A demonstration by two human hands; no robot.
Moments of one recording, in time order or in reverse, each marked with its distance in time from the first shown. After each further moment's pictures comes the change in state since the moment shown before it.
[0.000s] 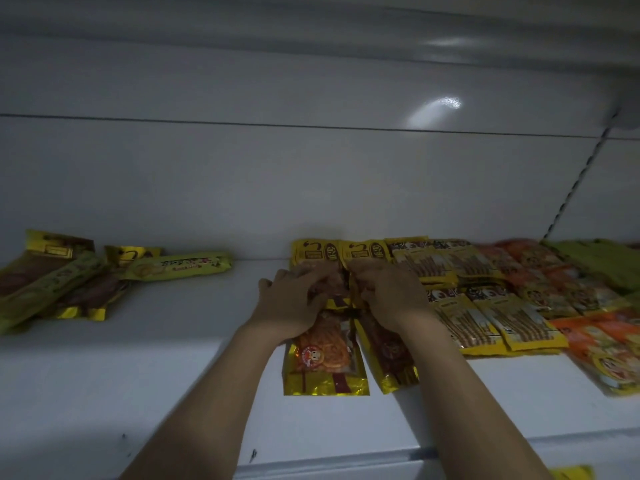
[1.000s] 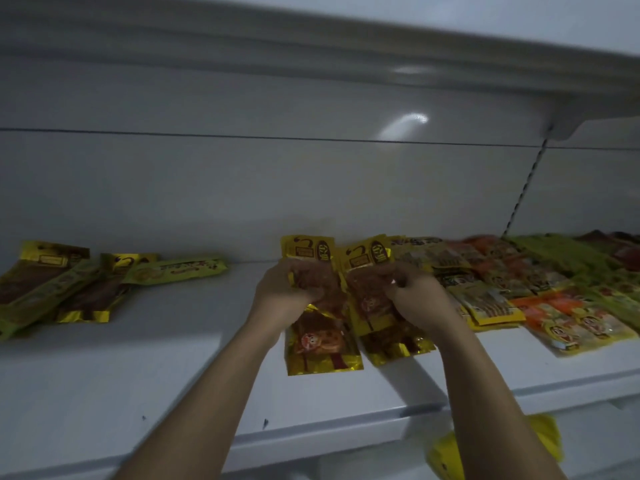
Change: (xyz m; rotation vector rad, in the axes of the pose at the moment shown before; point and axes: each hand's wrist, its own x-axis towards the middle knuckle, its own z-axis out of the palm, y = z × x) left_hand -0.038 0.019 -0.026 -0.917 0.175 -0.223; right_hand -0.078 -0.005 -0.051 0.567 0.151 0.217
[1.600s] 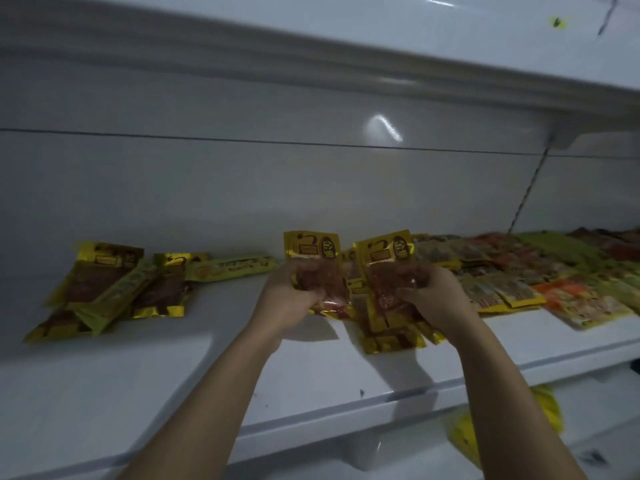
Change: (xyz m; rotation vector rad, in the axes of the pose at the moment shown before) left_hand -0.024 -0.015 -0.108 -0.073 -0.062 0.066; right_hand -0.049 -0.069 0.058 0.067 0.161 0.110
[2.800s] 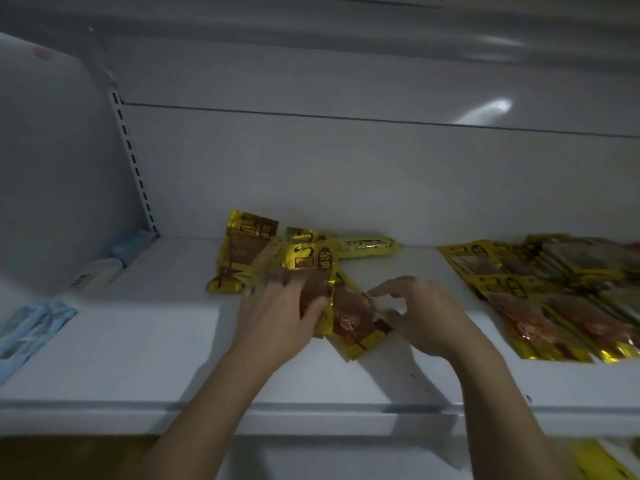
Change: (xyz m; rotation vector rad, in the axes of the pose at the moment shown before) left_hand -0.058 -0.057 -0.194 1.036 0.150 0.142; right_hand -0.077 -0.126 0.161 -0.535 -0.444 -0.350
